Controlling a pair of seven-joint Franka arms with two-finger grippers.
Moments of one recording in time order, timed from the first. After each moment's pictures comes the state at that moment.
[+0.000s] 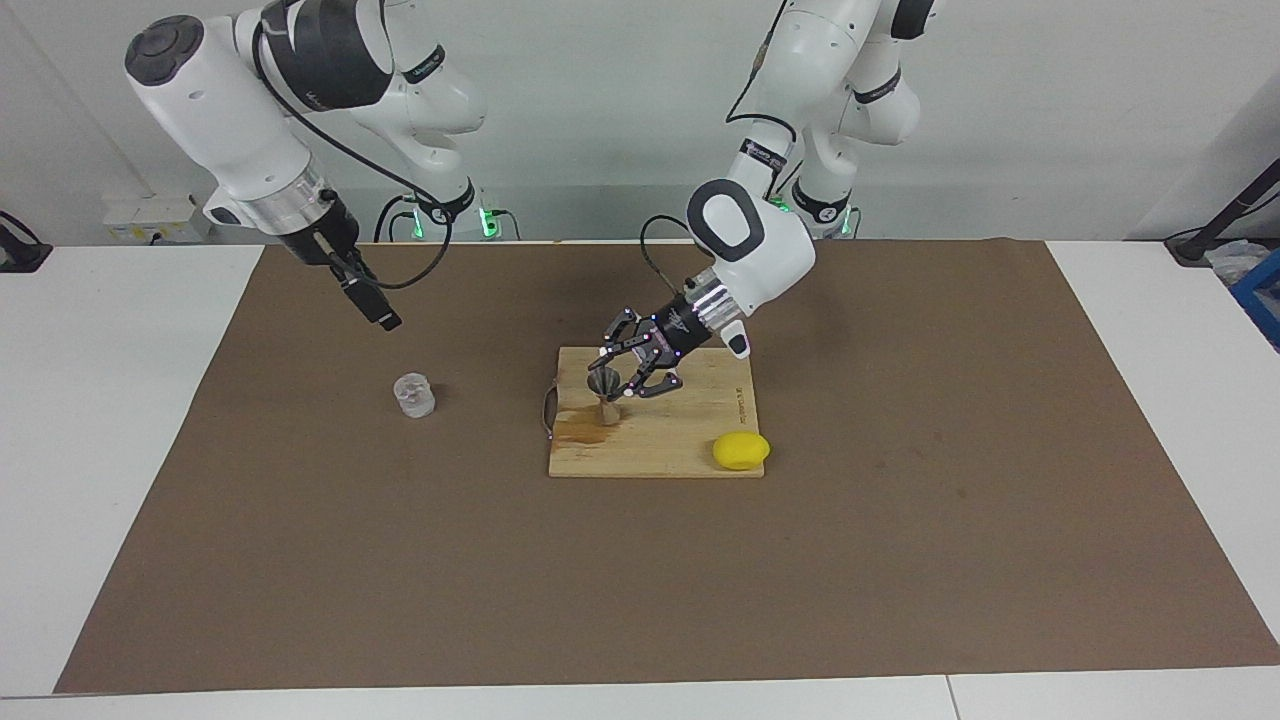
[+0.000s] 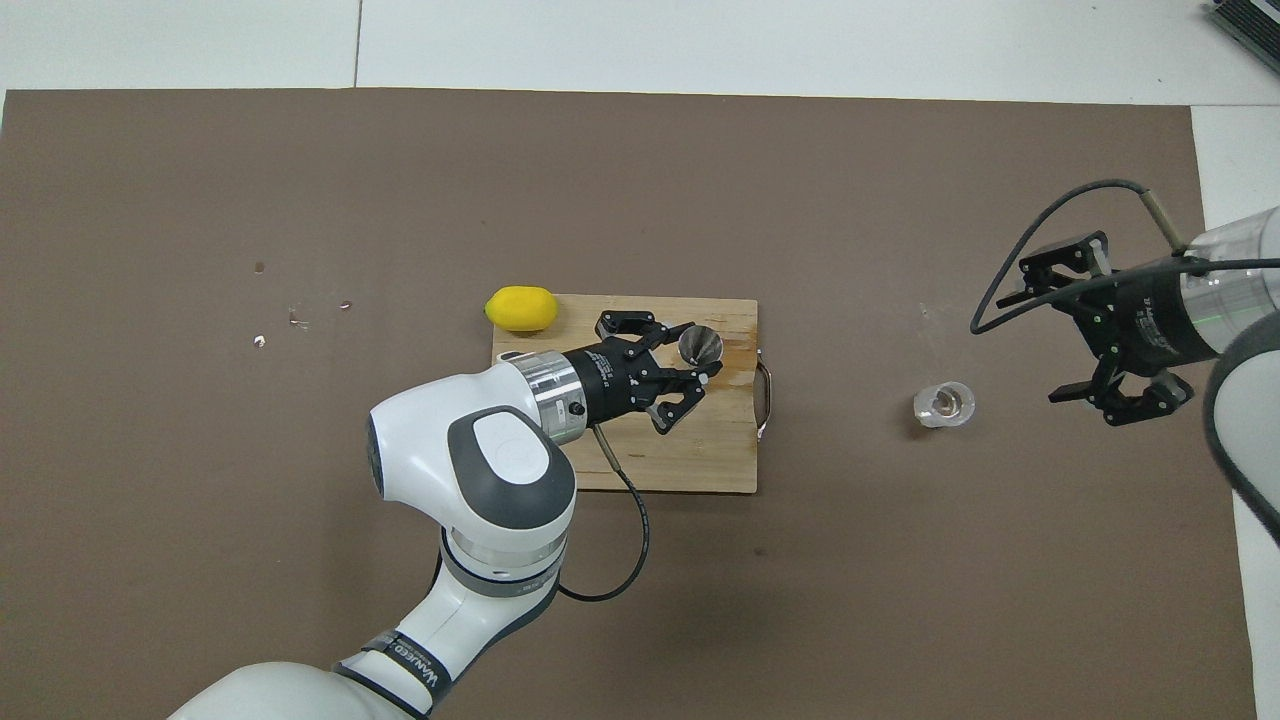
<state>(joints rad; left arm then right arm) -0.59 0.28 -0.13 -1.98 -1.77 2.69 -1.32 -0.10 -0.03 0.10 -1.80 0.26 1.75 1.12</state>
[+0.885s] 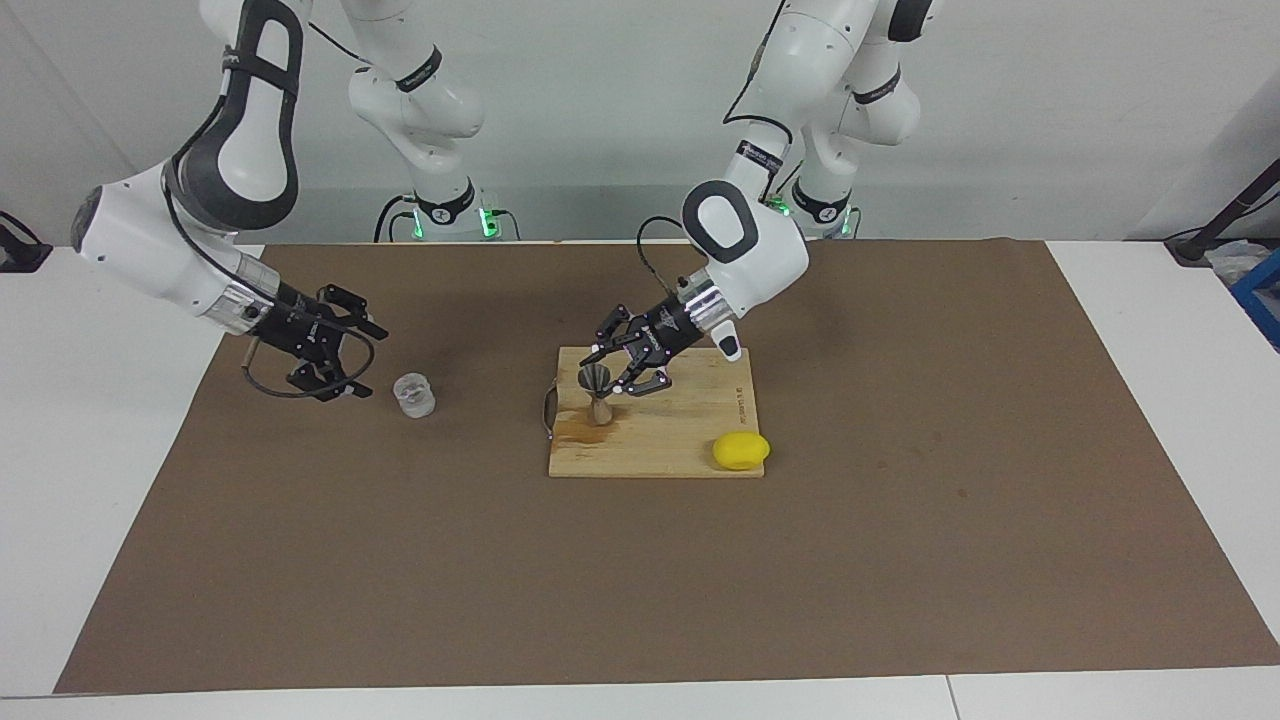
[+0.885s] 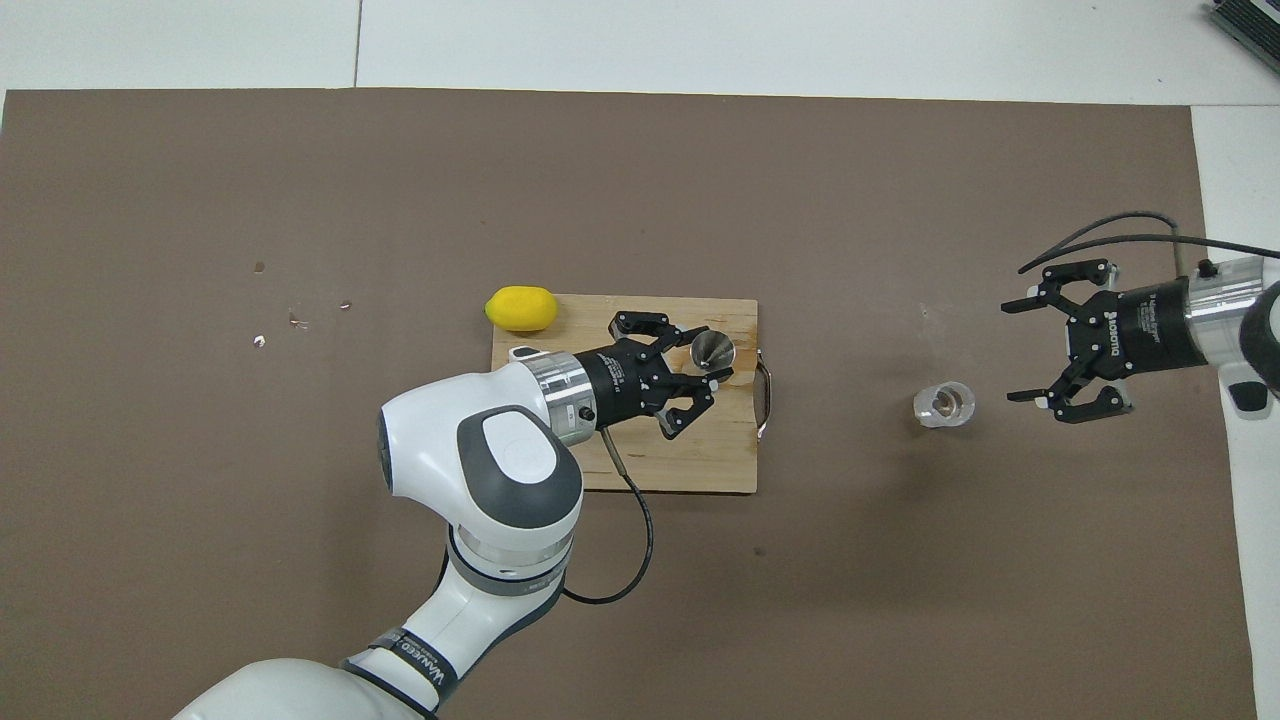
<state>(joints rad) -0.59 0.29 -0.13 -1.97 -1.77 2.66 -1.24 -0.31 0.12 0.10 -1.98 0.62 1.86 1.19</state>
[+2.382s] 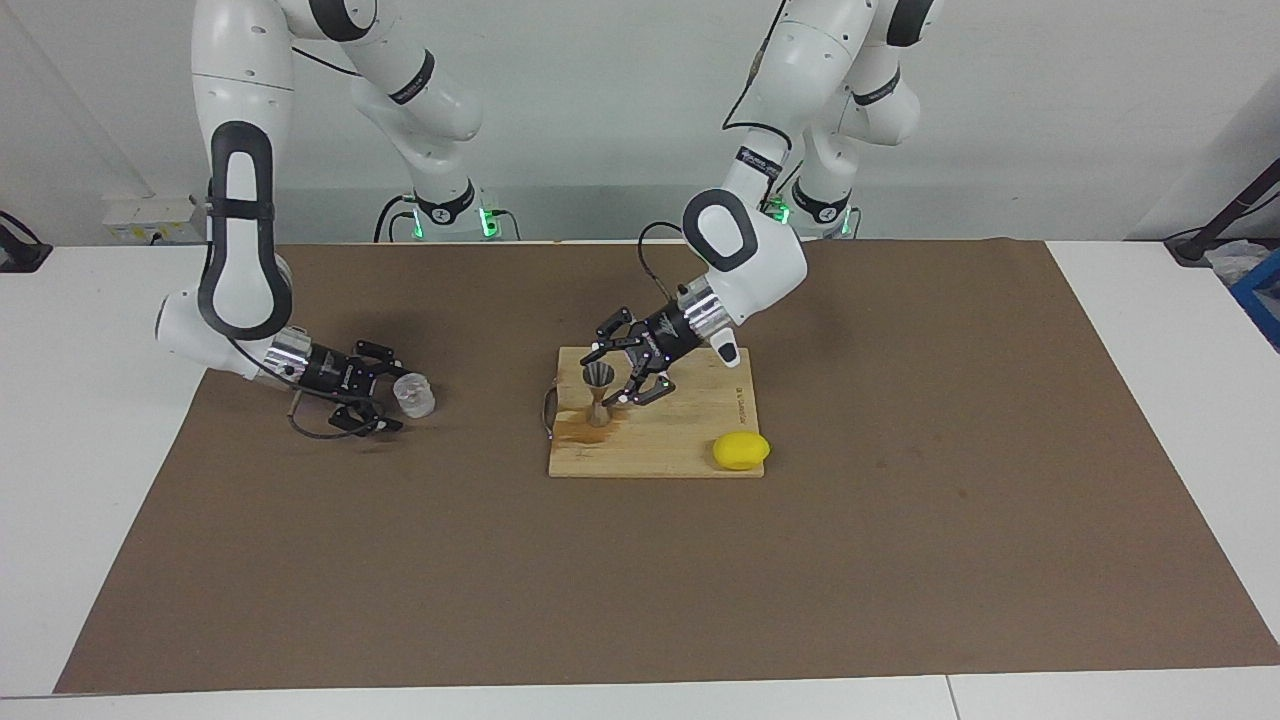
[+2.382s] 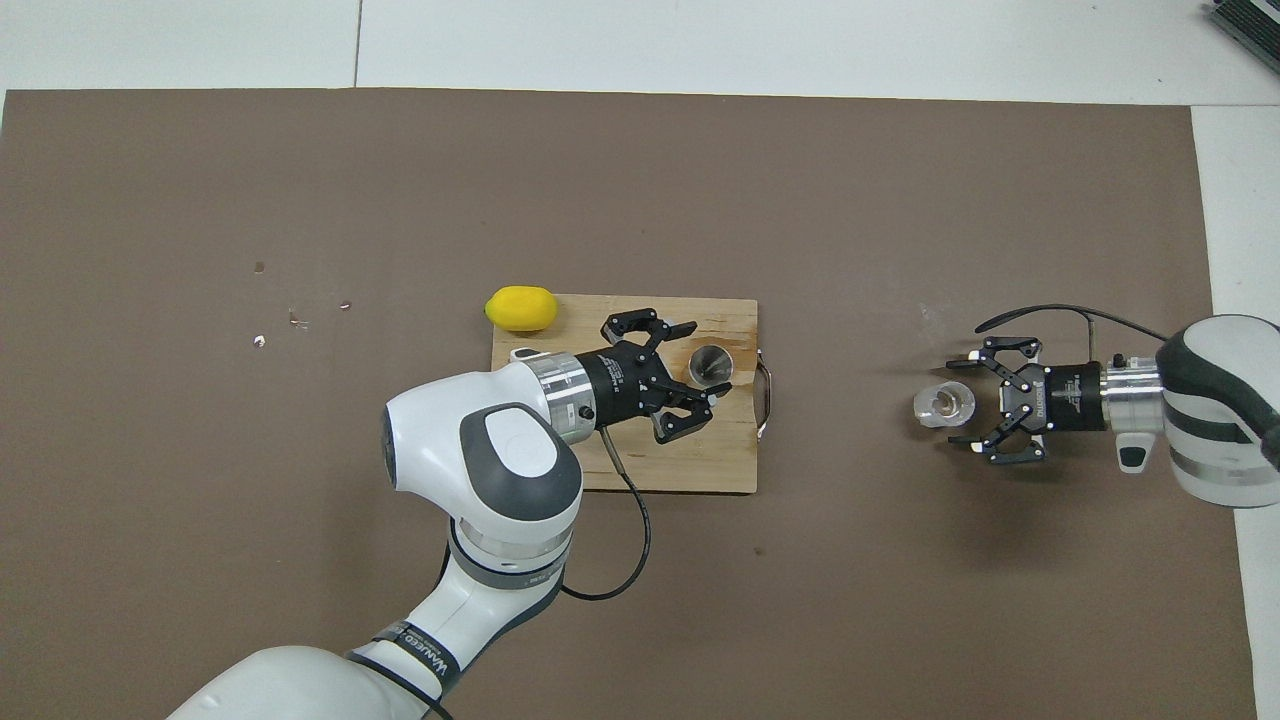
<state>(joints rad) -0.59 0.31 -0.13 -1.97 -1.77 2.65 -1.24 -0.40 0.33 0.11 -2.16 0.92 1.99 0.74</state>
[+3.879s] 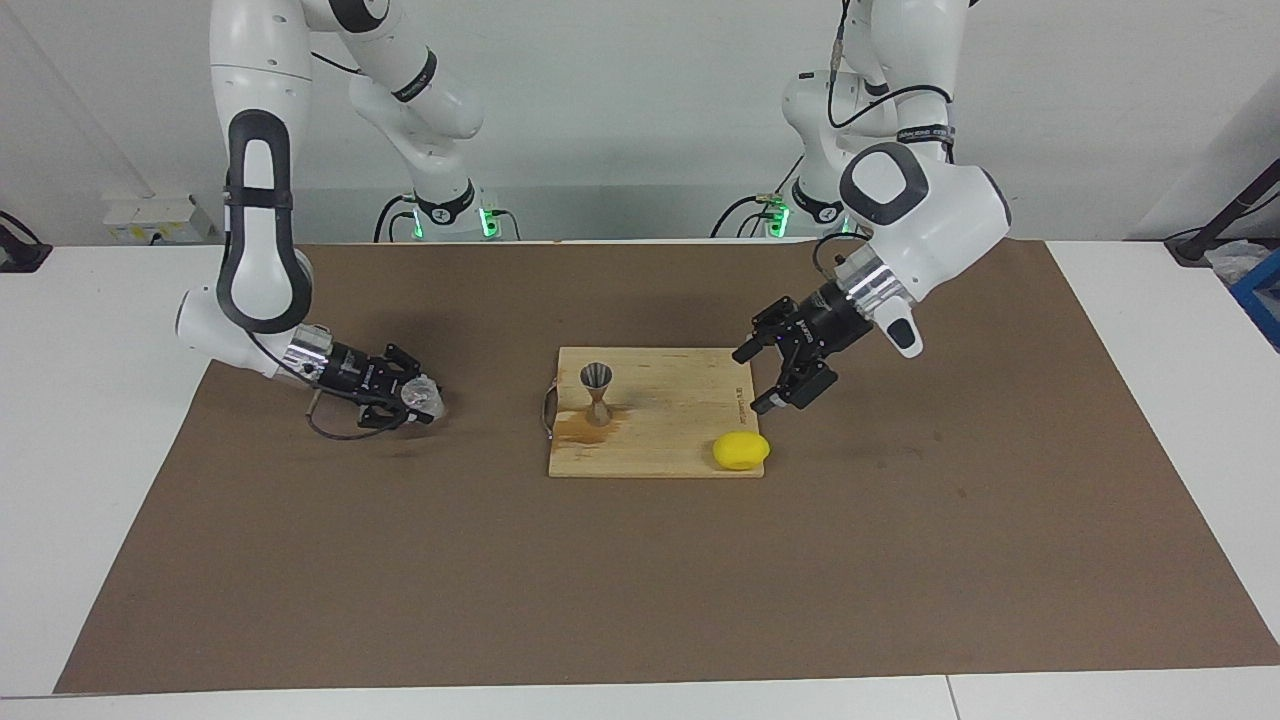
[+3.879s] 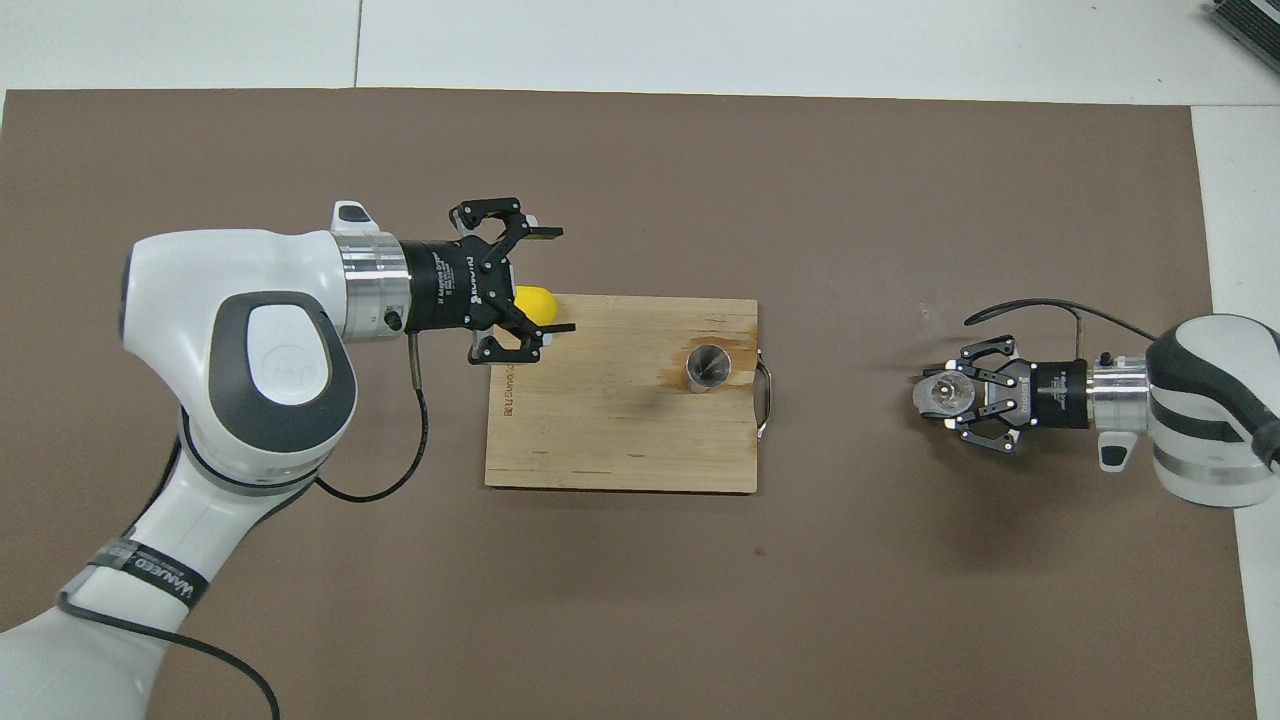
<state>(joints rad) -0.22 0.13 -0.10 -1.86 -0.84 2.31 -1.26 -0.28 0.26 0.11 -2.17 0.99 2.03 0.86</state>
